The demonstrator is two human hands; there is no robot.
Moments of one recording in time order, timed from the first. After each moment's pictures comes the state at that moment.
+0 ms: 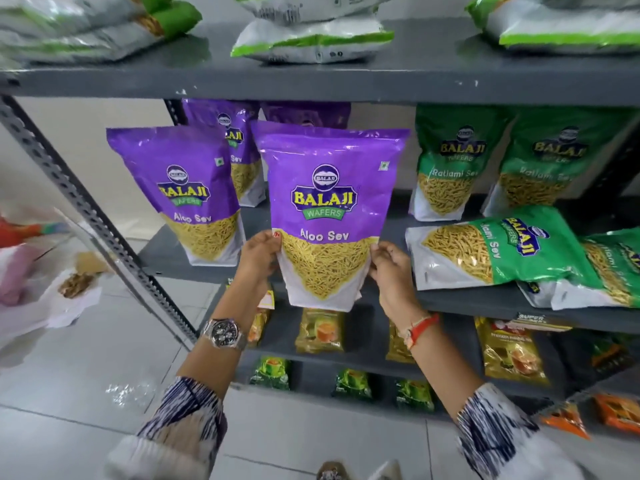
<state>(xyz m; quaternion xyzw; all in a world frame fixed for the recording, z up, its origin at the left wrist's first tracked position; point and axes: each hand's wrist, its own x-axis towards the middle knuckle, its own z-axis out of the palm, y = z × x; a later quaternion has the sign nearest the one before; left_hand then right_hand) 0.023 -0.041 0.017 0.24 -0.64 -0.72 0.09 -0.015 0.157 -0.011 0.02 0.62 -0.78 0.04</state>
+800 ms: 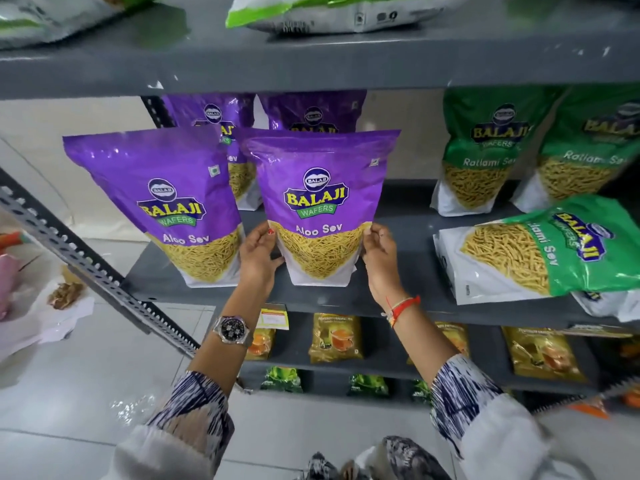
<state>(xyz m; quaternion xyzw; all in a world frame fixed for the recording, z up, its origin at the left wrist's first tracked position) -0.051 -0.097 -0.018 0.25 -0.56 -0.78 0.15 -0.085 0.080 -0.039 -0.01 0.62 -0.78 0.01</state>
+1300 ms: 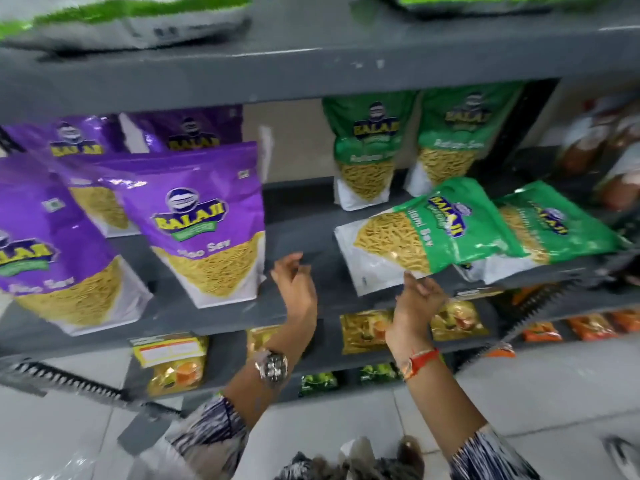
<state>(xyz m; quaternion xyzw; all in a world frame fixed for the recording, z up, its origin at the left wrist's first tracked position) -0.053 0.107 -0.044 0.22 -0.63 -0.73 0.15 -0.034 0.244 -0.053 0.37 0.50 -0.75 -0.22</state>
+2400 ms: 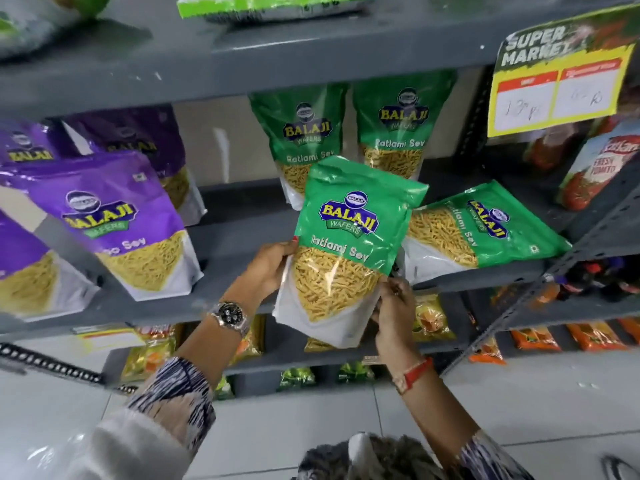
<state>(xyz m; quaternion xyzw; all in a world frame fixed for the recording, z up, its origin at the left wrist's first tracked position) -0.111 0.196 -0.026 0.21 -0.63 -0.74 -0.15 -0.024 0.378 -0.057 0.27 0.58 -0.77 -0.06</state>
